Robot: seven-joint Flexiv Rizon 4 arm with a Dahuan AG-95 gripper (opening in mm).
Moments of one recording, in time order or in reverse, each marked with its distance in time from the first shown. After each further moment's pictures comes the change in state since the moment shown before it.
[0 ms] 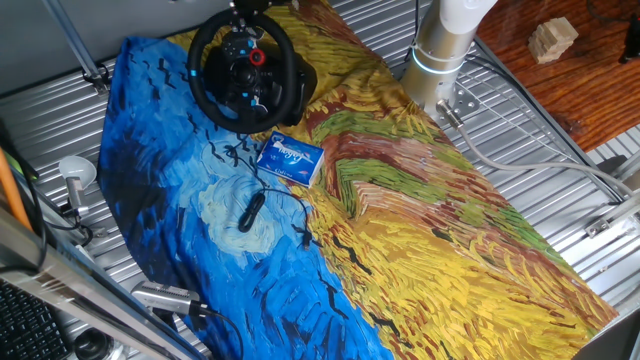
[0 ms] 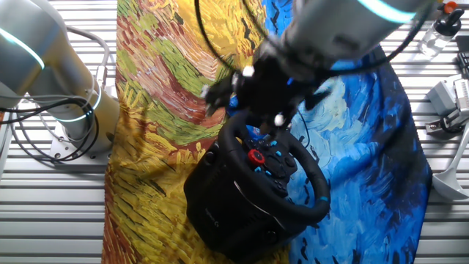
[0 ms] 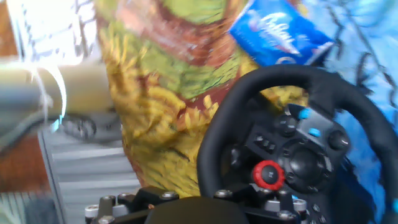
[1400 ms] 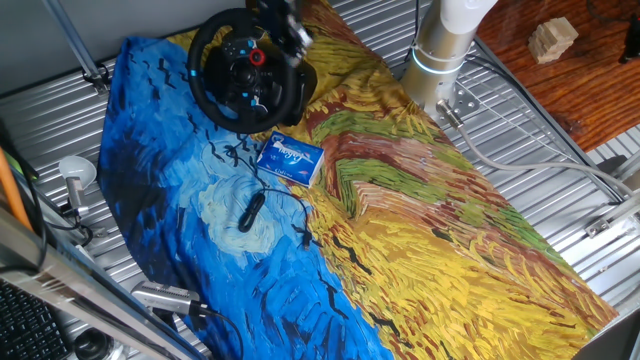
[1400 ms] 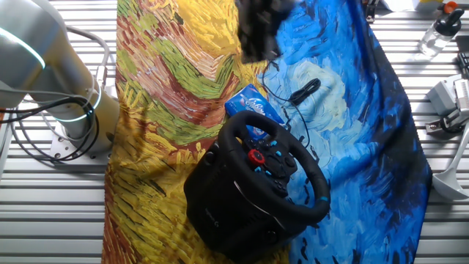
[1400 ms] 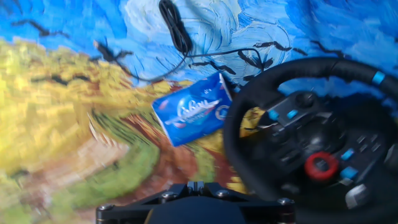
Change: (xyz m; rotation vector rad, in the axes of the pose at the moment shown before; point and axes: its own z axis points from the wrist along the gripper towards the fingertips) arm -0.122 0.038 -0.009 0.165 -0.321 1.082
